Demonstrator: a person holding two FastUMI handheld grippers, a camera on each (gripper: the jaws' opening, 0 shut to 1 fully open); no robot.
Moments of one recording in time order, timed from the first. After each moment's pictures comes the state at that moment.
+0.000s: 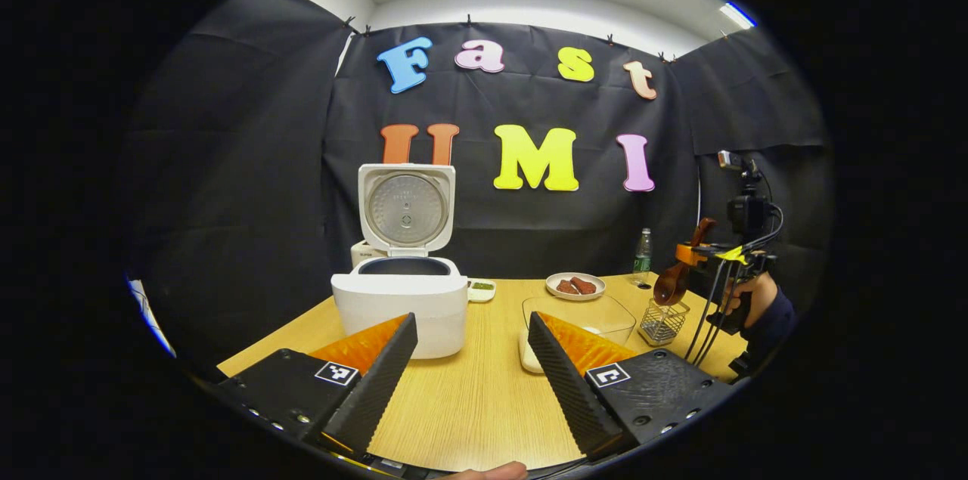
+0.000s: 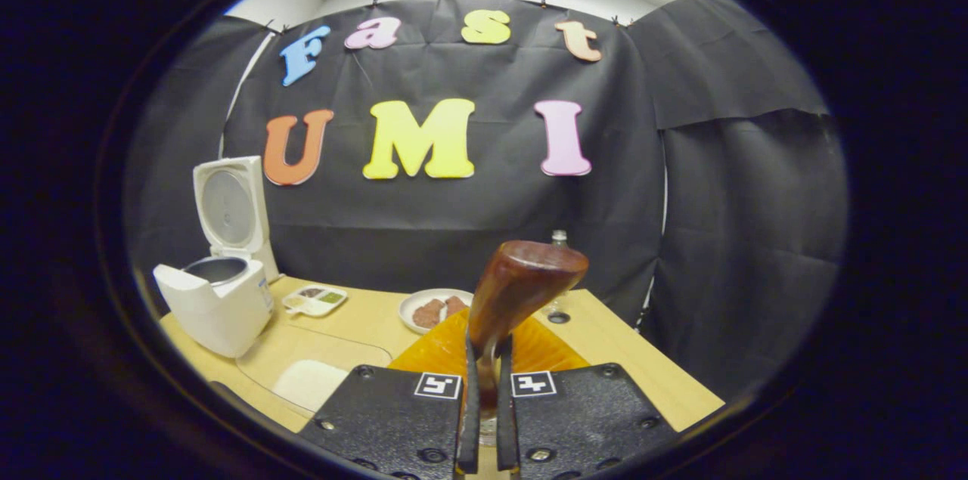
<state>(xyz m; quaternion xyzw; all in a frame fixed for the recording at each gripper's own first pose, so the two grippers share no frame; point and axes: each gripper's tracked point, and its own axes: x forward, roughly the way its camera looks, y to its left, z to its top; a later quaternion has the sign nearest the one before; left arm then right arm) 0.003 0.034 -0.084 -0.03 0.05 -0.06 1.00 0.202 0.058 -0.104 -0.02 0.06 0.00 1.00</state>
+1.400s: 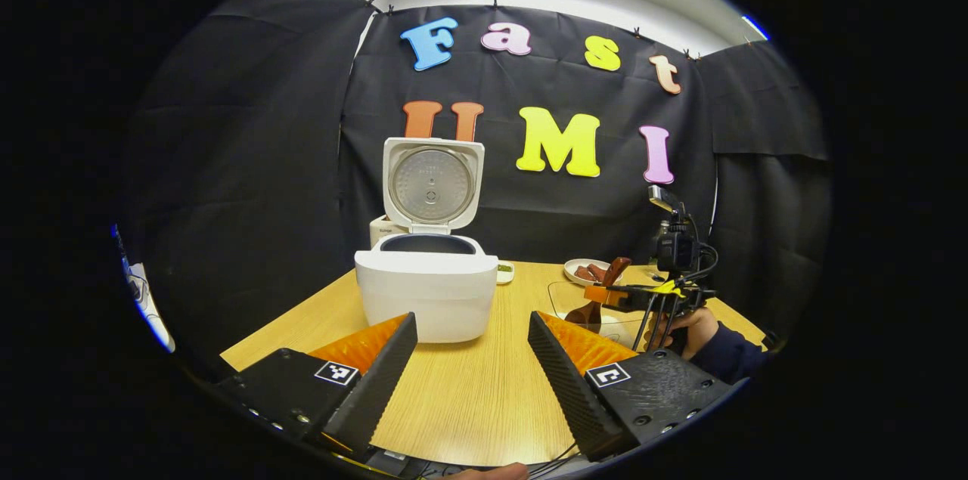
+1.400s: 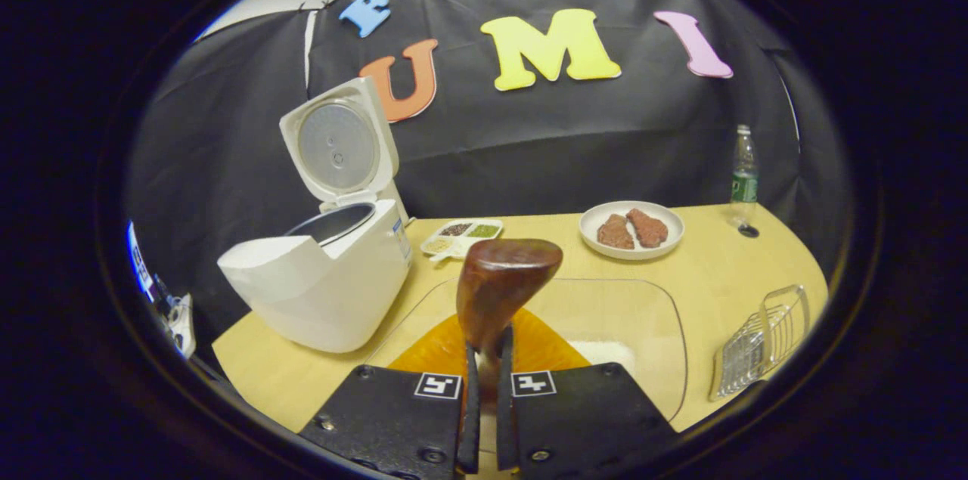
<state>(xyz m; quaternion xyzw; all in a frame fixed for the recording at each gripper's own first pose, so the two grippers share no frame) 0.005 0.067 -0.106 -0.05 0.09 -0.04 0.99 0.234 0.268 -0.251 0.08 0.22 0.21 0.95</state>
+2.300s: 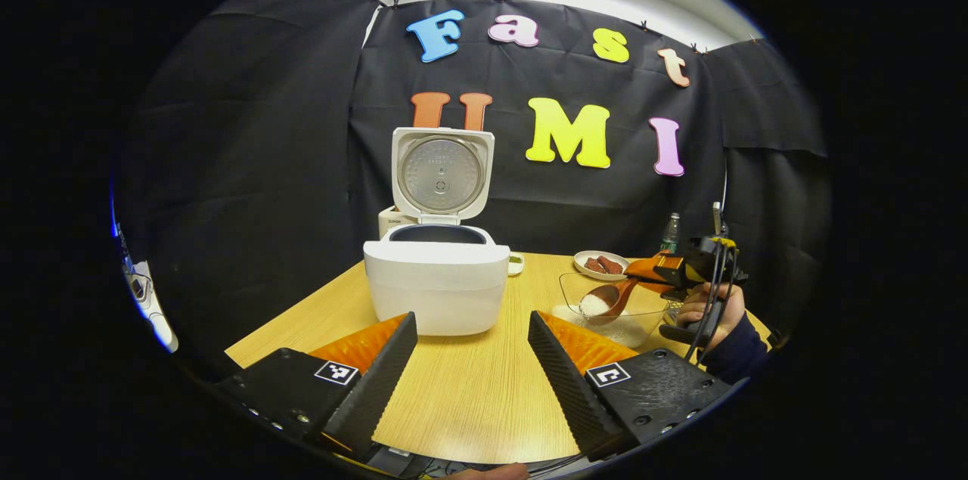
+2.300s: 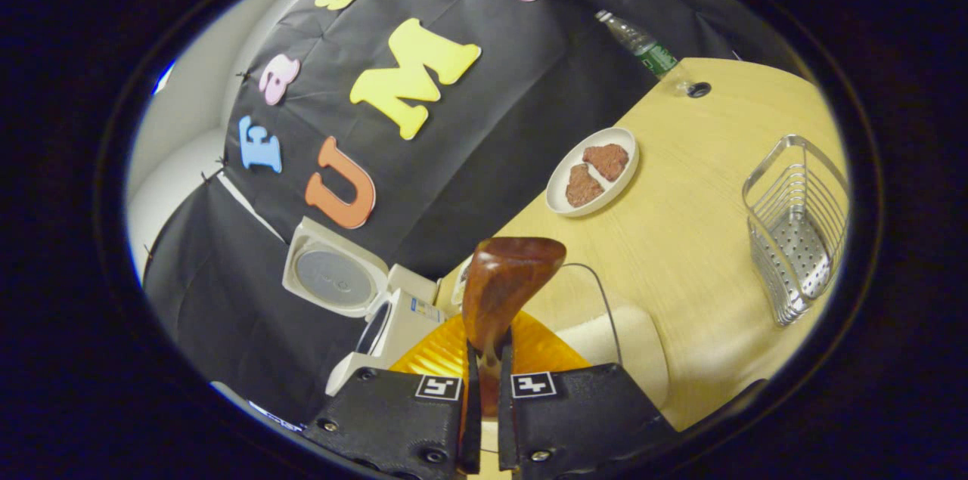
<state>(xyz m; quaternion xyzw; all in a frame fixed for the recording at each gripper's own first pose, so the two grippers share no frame) 0.007 0.076 -0.114 -0.05 0.11 -0.03 0.99 0.251 0.195 -0.222 0.41 0.24 0.17 0.86</state>
